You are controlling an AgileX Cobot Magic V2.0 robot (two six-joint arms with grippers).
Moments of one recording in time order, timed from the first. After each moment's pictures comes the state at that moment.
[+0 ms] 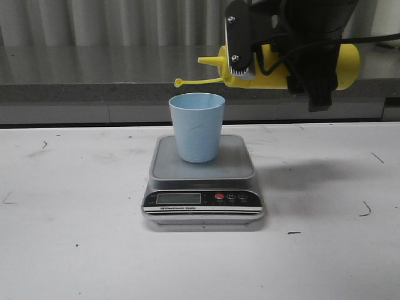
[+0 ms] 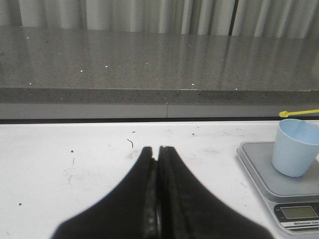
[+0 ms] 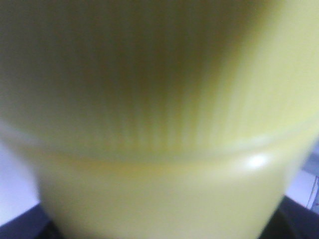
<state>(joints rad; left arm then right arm) -0.09 0.11 -0.36 -0.06 0.45 -0.02 0.58 1.71 -1.17 -1.14 0.64 -0.08</state>
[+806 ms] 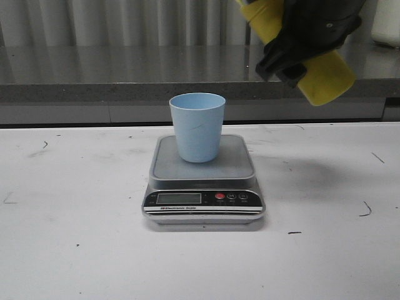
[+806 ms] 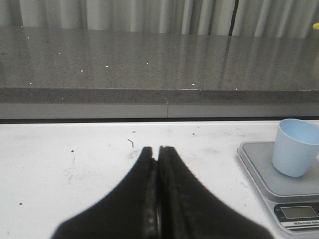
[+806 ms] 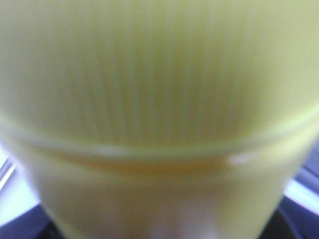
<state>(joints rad) -0.09 0.11 -0.36 -0.06 0.45 -0.02 0.51 1.66 -1.17 -1.15 0.55 0.87</state>
